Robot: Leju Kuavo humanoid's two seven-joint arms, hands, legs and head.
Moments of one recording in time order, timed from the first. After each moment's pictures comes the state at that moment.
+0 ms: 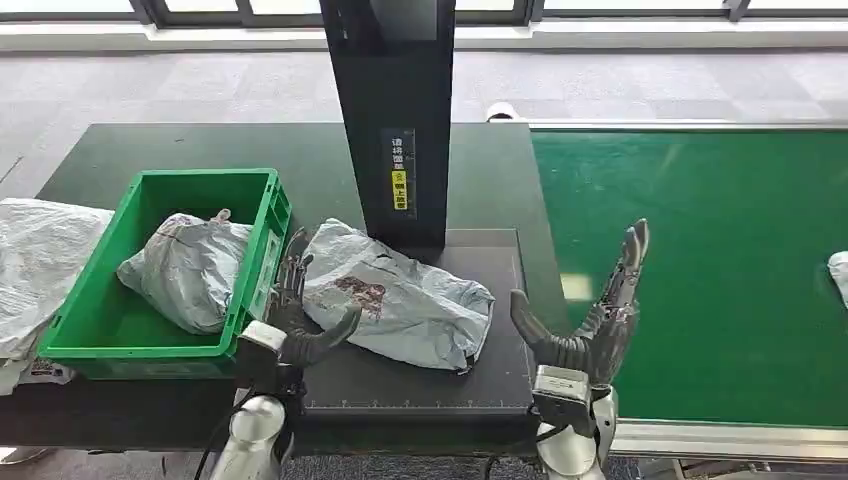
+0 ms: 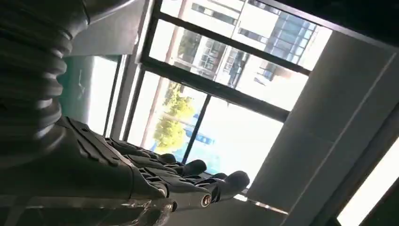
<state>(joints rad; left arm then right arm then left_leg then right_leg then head) -0.09 -0.31 -0.04 -1.27 -0.24 0.06 -0.70 -0.01 0.29 0.17 -1.50 0.65 -0.70 -0.70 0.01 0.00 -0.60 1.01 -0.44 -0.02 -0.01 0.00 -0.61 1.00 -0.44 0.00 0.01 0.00</state>
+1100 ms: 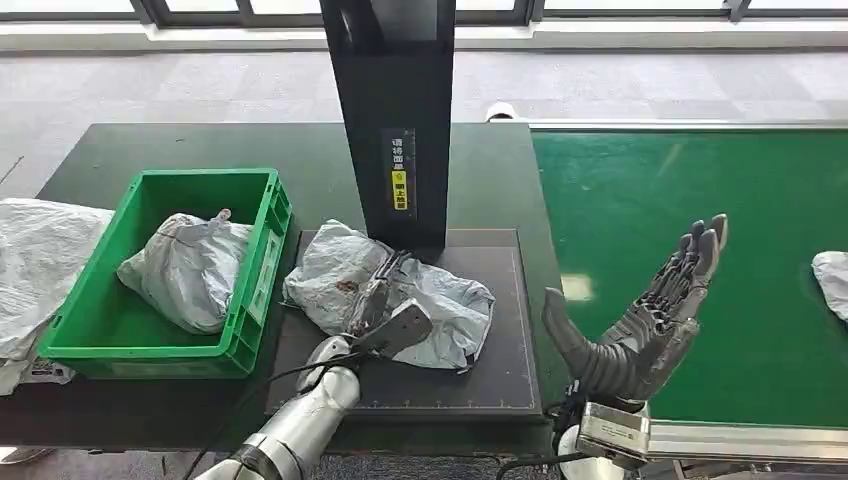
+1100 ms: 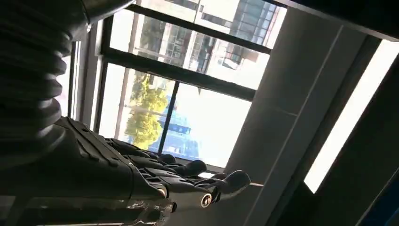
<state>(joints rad) -0.46 -0.33 -0.19 -0.56 -0.66 0.36 -0.46 0.02 0.28 0.20 -1.69 0.62 -0.70 -0.70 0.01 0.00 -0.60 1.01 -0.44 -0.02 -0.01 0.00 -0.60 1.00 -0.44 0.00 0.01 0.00</state>
